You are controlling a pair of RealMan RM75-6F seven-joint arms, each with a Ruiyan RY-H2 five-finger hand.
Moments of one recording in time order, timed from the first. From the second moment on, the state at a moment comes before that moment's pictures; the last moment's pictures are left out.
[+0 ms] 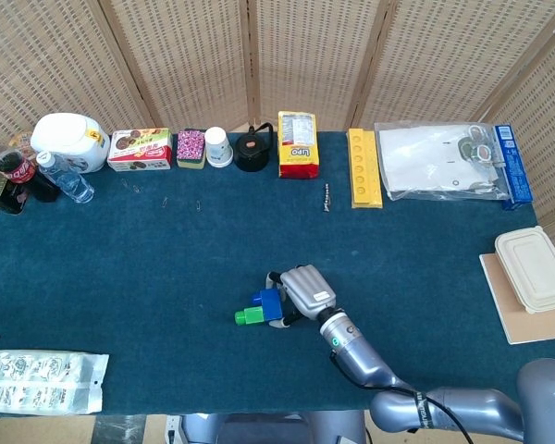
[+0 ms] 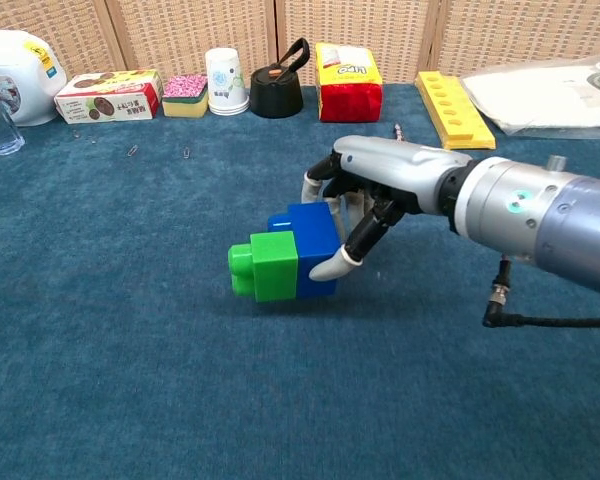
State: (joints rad) left arm 0.01 -0.94 -0.02 -1.62 1.60 1.59 -0.12; right arm 0.77 -1.64 0.22 -1.70 -0.98 0.94 -0.43
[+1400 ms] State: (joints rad) left arm -0.57 -1.21 -0.14 -1.80 1.83 1.14 0.14; right arm 0.73 -1.28 0.33 -1.97 -0.83 0.67 0.21
